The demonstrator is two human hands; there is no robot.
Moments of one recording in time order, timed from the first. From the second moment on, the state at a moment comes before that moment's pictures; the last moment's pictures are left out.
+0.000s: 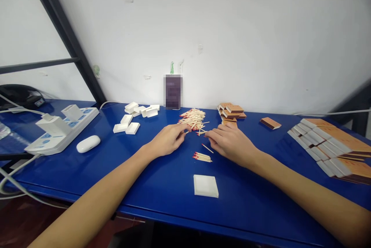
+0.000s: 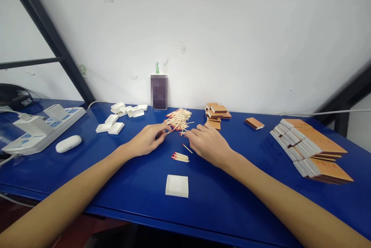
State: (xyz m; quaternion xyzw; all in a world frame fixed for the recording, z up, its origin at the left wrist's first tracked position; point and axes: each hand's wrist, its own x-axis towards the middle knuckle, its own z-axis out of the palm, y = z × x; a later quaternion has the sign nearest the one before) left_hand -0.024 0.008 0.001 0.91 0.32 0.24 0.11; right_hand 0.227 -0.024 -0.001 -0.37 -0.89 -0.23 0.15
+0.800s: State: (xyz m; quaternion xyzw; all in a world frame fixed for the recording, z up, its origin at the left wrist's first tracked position) left_hand -0.014 0.006 -0.006 0.90 0.34 0.25 0.06; right_hand 0.223 -0.016 -0.009 -0.42 -0.89 -0.10 0.16
